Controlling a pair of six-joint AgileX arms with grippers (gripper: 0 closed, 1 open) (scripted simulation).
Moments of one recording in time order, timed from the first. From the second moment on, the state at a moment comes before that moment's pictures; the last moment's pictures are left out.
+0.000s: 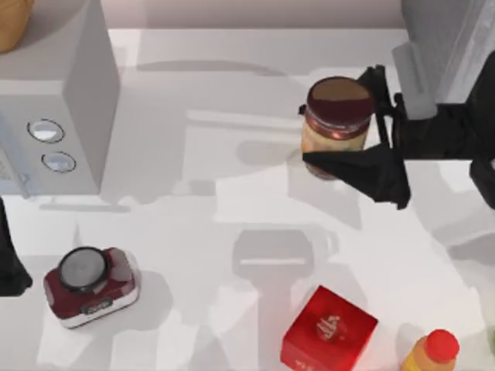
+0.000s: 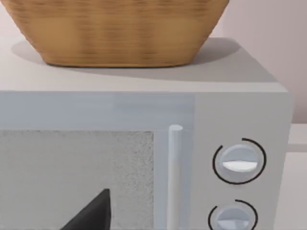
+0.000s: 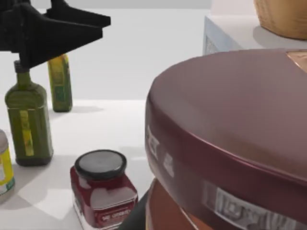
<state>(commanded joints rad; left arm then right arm) 0.00 0.00 0.00 0.00 0.00 0.00 0.26 1.96 0.86 1.15 -1.28 0.06</state>
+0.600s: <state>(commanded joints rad) 0.00 0.00 0.00 0.00 0.00 0.00 0.24 1.81 0.80 1.07 -1.17 0.04</state>
